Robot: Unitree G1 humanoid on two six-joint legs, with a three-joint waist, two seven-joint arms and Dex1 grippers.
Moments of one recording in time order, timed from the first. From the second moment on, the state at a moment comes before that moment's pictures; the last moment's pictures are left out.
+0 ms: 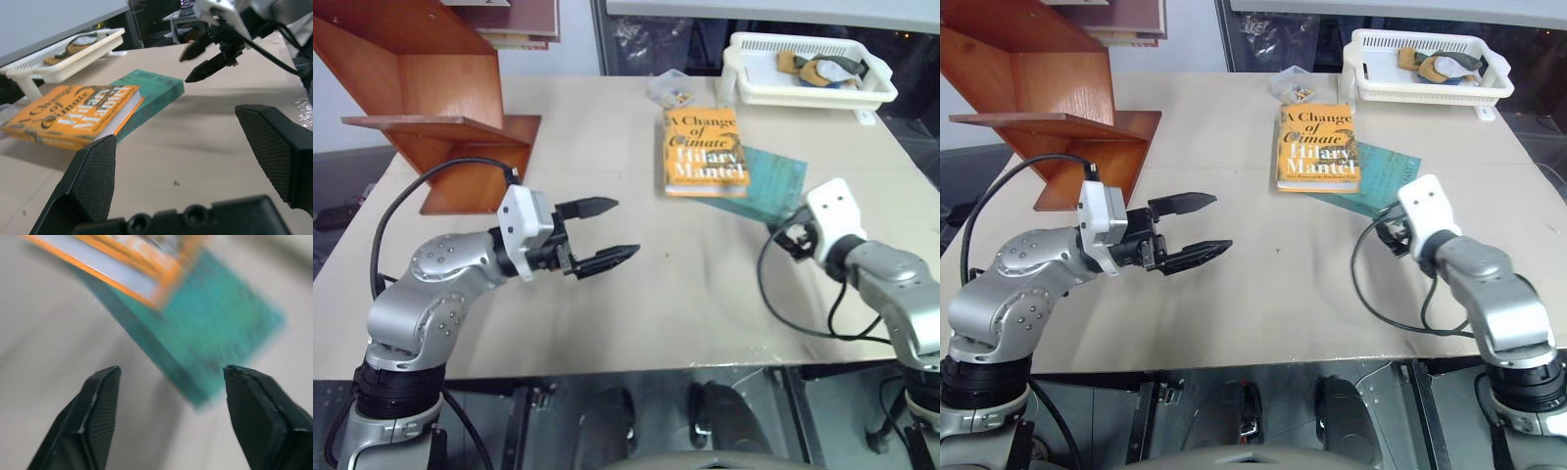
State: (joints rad) left arm -0.29 0.73 0.15 -0.40 -0.69 0.57 -0.92; right arm -0.37 -0.68 0.17 -0.47 0.09 0.78 0.31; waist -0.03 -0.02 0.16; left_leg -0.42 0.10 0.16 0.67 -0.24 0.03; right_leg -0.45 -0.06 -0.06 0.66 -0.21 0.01
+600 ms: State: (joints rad) left arm -0.29 0.63 0.25 -0.36 -0.75 0.69 -0.65; right arm -0.59 -0.17 0.22 -0.09 0.10 0.56 0.37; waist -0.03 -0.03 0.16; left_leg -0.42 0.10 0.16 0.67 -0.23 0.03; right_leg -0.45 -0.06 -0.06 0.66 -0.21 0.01
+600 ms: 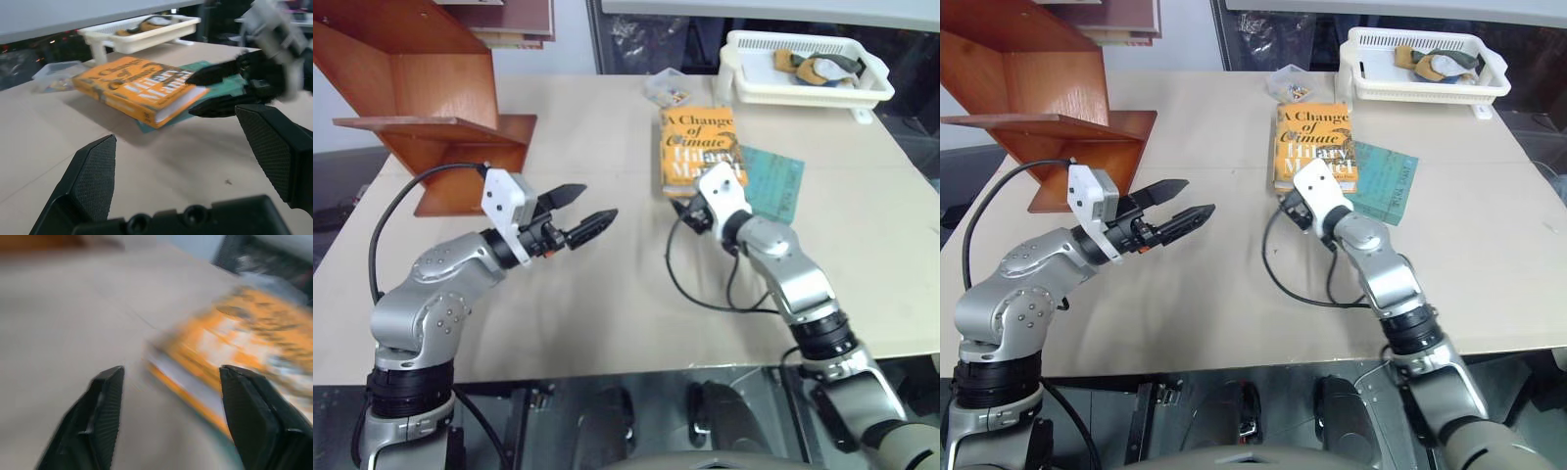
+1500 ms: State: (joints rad) left arm -0.26 0.65 0.38 -0.38 -0.81 0.76 -0.53; right arm -0.95 0.07 0.08 0.67 0.06 0.37 0.13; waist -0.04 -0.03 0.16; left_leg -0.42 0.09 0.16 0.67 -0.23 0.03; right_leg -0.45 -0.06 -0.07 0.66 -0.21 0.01
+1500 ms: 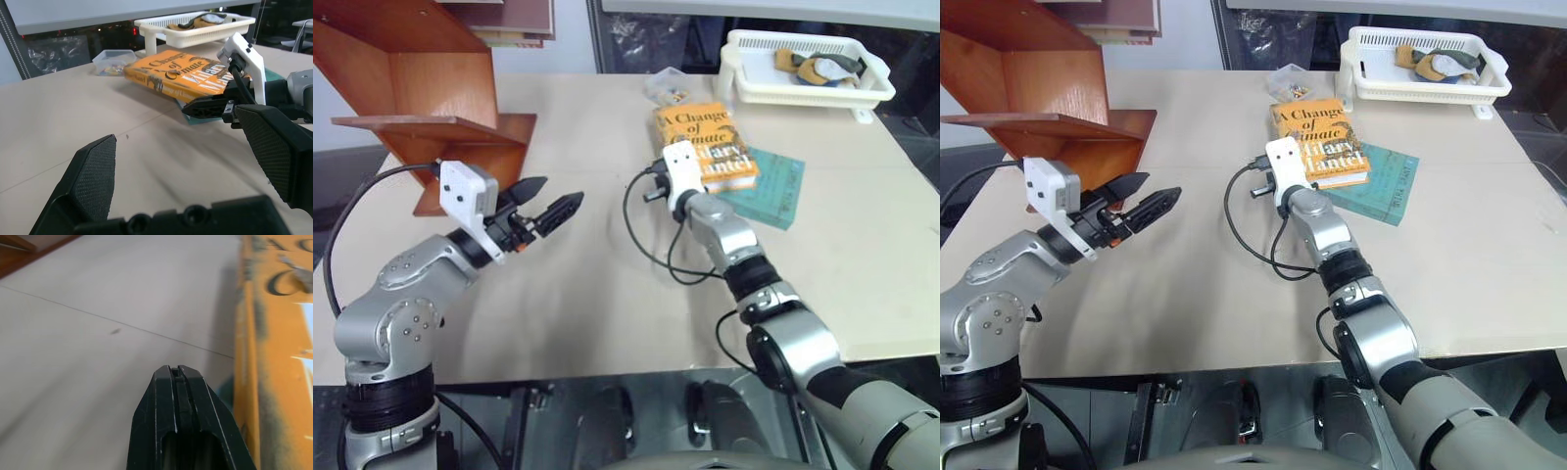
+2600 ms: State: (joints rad) left arm -0.55 0.50 0.25 -0.09 -0.81 0.91 -0.43; right arm -0.77 -0.25 -0.19 0.08 0.14 0.74 0.21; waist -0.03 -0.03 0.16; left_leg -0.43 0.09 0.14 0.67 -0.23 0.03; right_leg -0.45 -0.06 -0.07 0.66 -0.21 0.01
